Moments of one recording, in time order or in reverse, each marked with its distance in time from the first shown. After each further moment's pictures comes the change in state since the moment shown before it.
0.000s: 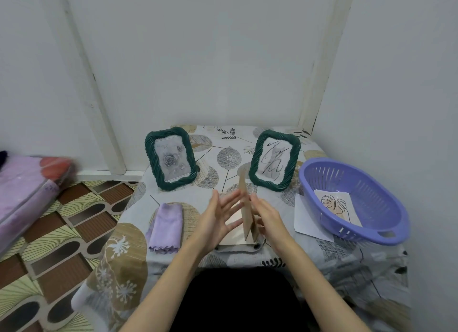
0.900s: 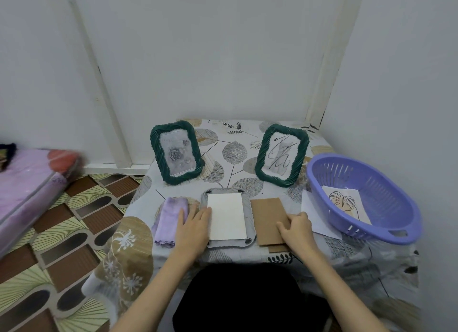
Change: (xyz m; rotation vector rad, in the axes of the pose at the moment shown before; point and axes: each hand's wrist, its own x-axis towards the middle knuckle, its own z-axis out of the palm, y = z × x) left_hand -0.014 -0.031 -0.063 1.756 0.328 0.057; right_hand 0.021 0.054 -0.055 -1.011 0.263 0.131
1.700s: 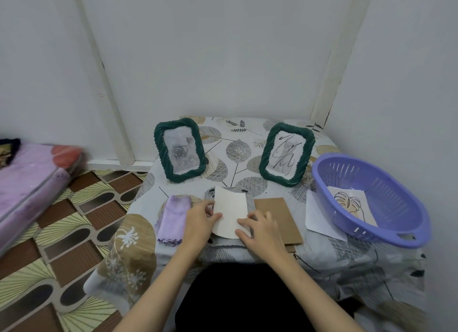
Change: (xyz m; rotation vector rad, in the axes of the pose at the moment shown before) left_hand 0.012 0.014 -0.018 -0.752 0.180 -0.240; right_hand -0.026 -0.052 0.041 -0.139 -0.042 -0.484
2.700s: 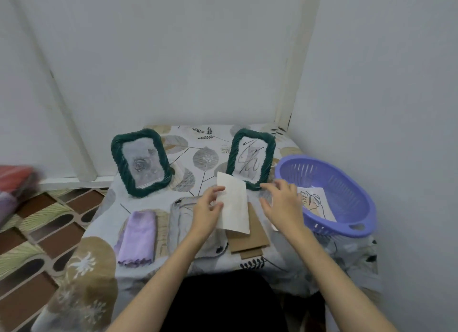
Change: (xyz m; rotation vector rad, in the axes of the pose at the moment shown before) left_hand 0.010 0.068 0.055 -0.376 -0.168 0.188; right_hand 0.005 0.056 -0.106 -0.138 0.312 0.227
